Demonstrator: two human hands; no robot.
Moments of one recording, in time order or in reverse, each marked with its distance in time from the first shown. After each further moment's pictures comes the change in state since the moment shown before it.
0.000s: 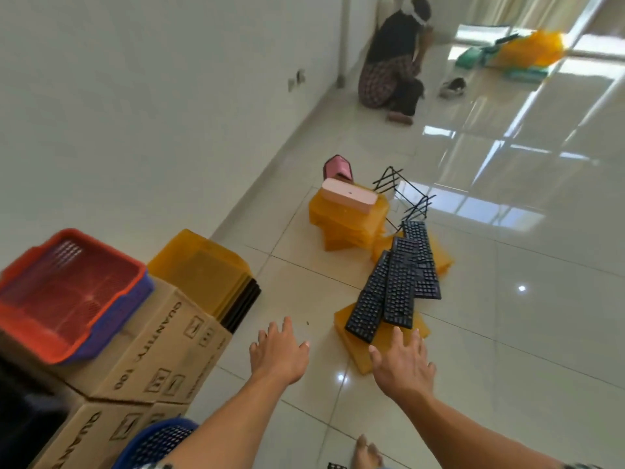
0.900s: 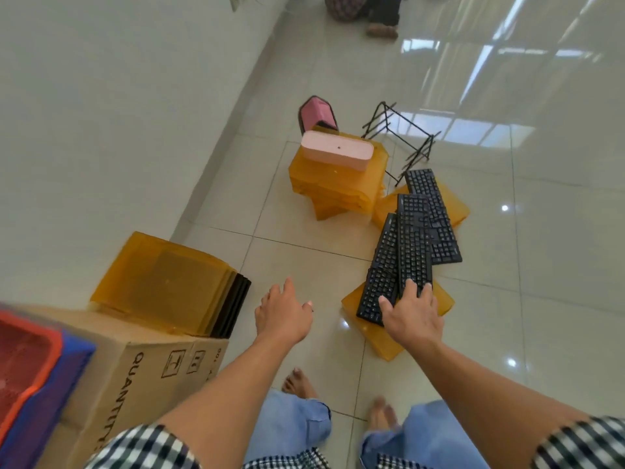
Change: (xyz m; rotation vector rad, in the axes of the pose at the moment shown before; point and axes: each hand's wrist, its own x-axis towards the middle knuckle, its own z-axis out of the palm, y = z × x) left_hand 0.239 0.027 -0.004 0.034 -0.056 0.085; right_hand 0.202 -0.074 0.038 0.142 -0.016 0.199
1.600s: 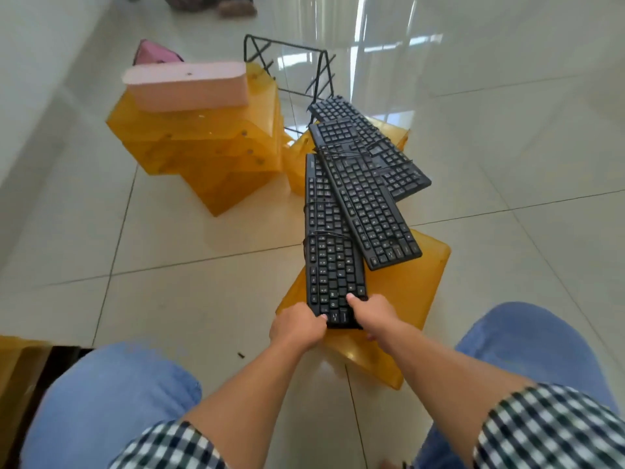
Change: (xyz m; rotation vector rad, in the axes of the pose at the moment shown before) left_hand 0.292 0.055 0.388 0.174 -0.102 0.301; right_hand 0.291 0.138 0.336 0.707 -0.087 0.312
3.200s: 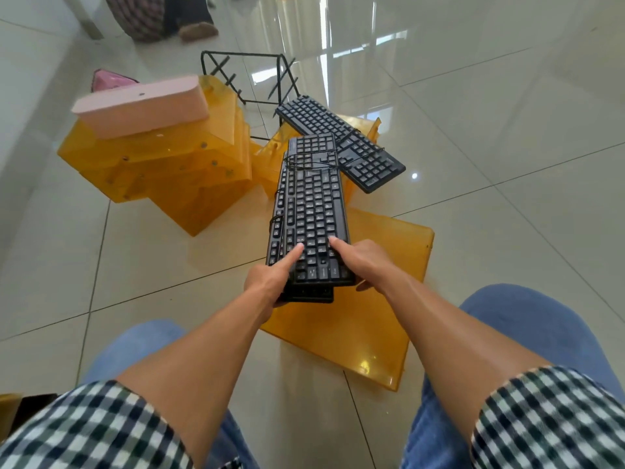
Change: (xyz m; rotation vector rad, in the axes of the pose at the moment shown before) left_hand 0.047 0.027 -0.051 -0.945 -0.010 -0.127; right_hand 0.044 -0.048 -0.051 0.081 -0.031 -0.210
